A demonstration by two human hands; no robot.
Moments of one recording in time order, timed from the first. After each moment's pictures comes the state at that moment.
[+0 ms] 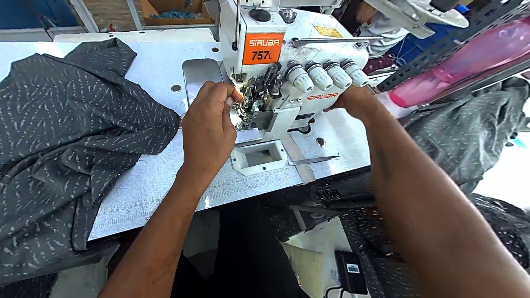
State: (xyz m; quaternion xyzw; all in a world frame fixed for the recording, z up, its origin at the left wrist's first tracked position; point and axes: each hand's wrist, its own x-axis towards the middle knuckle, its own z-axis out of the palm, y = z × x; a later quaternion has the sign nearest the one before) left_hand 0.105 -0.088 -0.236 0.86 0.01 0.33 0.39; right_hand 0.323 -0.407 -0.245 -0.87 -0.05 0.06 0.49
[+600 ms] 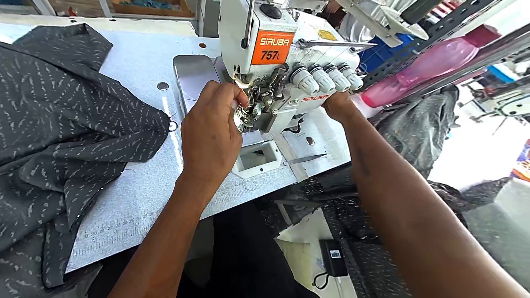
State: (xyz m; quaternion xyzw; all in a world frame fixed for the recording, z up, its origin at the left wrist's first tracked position) left_hand 0.103 -0.085 -0.234 0.86 0.00 0.30 0.42; right_hand 0.320 -0.404 -0.262 -0.83 -0.13 -0.04 0.54
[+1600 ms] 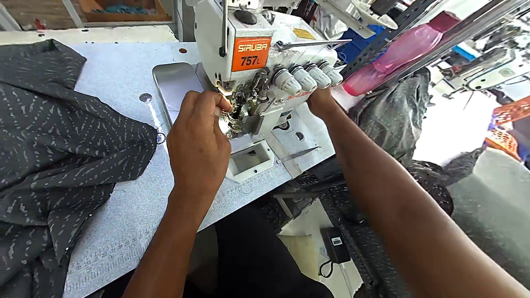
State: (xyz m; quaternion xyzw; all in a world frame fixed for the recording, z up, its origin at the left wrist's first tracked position) left_hand 0.103 -0.086 -0.234 0.86 0.00 0.32 0.40; right_hand 0.314 -0.397 -0.271 -0.80 -0.16 -0.12 0.57
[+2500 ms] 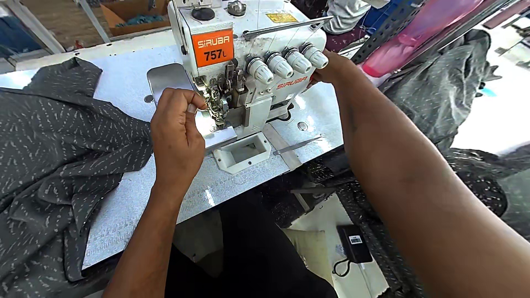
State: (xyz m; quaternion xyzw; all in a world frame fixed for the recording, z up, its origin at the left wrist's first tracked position) left_hand 0.100 -0.082 -0.236 0.84 -0.07 0.35 0.40; right_hand 0.285 -0.360 -0.177 -0.90 0.06 0.15 0.41
